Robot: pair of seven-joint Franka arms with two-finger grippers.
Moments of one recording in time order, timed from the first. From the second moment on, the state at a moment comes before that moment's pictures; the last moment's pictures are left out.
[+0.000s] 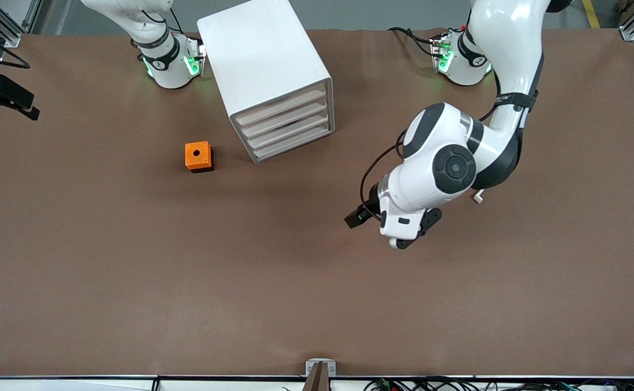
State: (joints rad) left arm -0.47 0.60 -0.03 -1.26 -0.30 1.87 -1.08; right arm -0.06 -0.09 0.02 -1.54 -0.03 1.42 0.01
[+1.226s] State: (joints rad) left arm -0.21 0.37 -0.03 -1.30 -0.22 1.44 -0.40; right arm -0.05 -0.09 0.02 -1.55 0.00 1.37 0.01
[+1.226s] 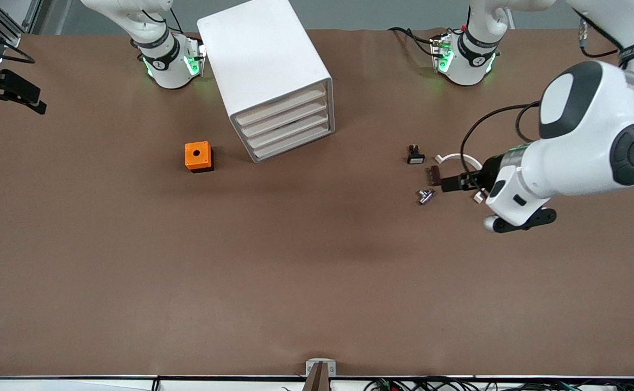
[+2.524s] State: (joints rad) left arm -0.03 0.05 -0.03 -1.75 -0.01 1.59 -0.05; right arm -0.07 -0.16 0.02 -1.58 0.01 1.43 0.01
